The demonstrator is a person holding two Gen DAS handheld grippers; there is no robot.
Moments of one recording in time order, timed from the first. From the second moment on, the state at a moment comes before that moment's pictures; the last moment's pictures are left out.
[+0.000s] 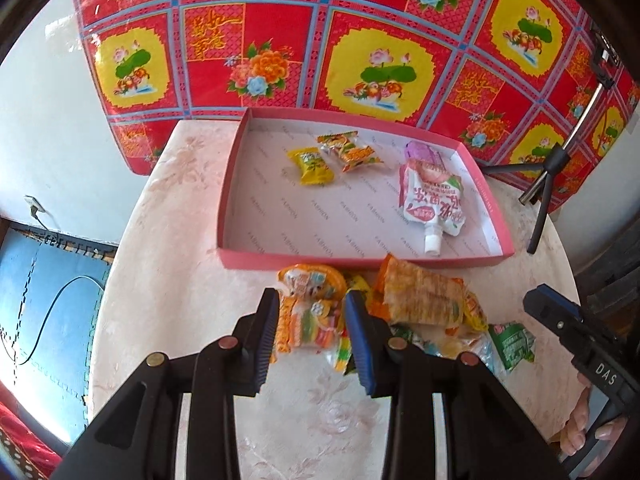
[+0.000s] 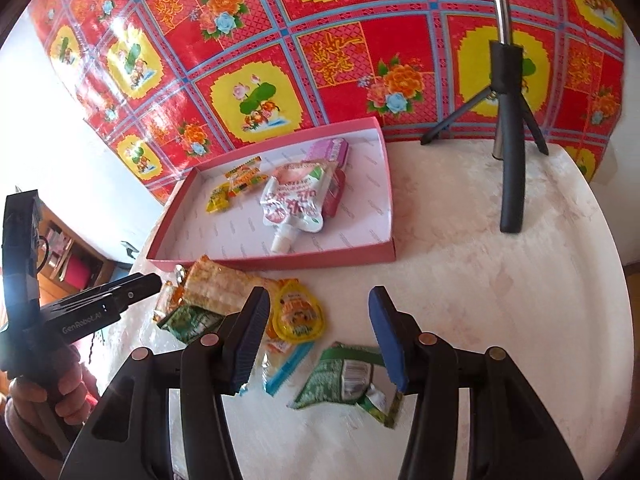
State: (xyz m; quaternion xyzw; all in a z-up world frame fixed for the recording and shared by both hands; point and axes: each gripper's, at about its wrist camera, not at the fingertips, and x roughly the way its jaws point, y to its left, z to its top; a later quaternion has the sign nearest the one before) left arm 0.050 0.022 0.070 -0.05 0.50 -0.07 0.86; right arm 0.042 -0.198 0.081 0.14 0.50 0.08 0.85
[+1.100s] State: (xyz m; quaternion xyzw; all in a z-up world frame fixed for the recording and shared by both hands) left arm 0.047 0.014 0.033 -0.05 0.52 -0.07 0.85; right arm 0.030 -0.213 0.065 0.14 0.53 0.07 0.84
